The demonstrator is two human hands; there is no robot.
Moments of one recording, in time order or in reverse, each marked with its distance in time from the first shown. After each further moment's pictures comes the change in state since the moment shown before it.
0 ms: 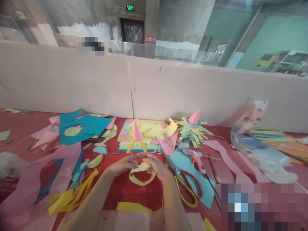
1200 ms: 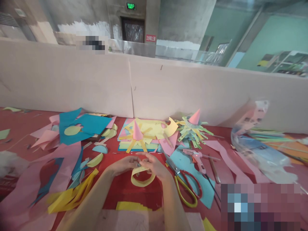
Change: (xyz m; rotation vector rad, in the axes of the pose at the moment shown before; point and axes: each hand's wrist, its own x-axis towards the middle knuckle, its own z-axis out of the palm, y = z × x) left_hand 0.003 -0.003 0.002 0.073 0.035 -0.008; right_hand -0.005 -0.003 0.003 0.004 -0.177 -0.047
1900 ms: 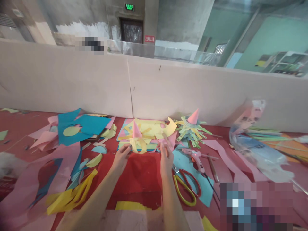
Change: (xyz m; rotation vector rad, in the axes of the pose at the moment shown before) left_hand 0.025 -0.009 -0.002 -0.219 0.718 0.437; right_hand 0.010 0.004 -0.018 -0.049 0.886 -0.551
